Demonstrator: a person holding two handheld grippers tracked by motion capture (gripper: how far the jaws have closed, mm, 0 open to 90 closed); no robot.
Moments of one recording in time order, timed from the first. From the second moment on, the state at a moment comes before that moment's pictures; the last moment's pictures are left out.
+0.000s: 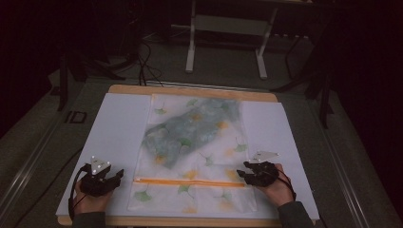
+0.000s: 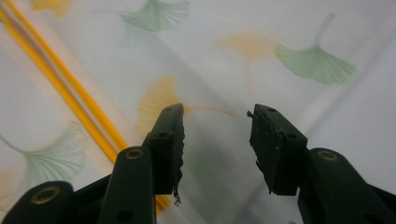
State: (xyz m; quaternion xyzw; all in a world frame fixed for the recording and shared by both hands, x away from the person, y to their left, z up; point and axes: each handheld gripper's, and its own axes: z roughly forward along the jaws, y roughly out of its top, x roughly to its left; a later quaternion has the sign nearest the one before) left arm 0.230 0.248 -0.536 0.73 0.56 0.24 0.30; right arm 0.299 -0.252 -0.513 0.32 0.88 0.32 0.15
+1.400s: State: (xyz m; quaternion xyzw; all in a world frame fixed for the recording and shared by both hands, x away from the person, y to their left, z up) left arm 0.227 0.251 -0.531 0.74 0.55 0.23 0.32; right arm 0.298 -0.128 -0.508 0.15 0.93 0.32 0.09
